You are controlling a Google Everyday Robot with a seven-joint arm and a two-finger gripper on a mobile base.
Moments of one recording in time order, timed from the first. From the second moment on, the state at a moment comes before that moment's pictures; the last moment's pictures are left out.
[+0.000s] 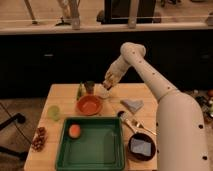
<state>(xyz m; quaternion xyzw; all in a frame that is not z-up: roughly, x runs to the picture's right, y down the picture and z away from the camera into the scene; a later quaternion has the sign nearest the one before) 0.031 -0.059 0.883 -0.16 -0.31 -0.31 0.89</state>
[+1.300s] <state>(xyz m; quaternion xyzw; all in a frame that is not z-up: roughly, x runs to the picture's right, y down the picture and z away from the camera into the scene) 0.016 -0.042 0.892 -0.21 -0.31 -0.37 0.85</state>
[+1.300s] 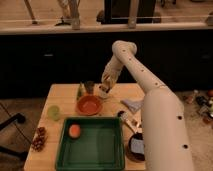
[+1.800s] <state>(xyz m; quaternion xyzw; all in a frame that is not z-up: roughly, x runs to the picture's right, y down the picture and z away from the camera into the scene) 0.004 -0.039 0.895 -0.22 -0.33 -0.39 0.83</state>
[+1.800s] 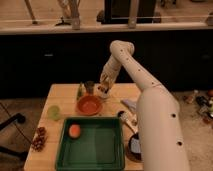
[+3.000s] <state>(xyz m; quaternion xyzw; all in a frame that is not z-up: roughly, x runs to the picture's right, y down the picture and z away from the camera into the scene) -0.004 -0.032 0.905 -0.23 -0.33 -0.39 0.83</state>
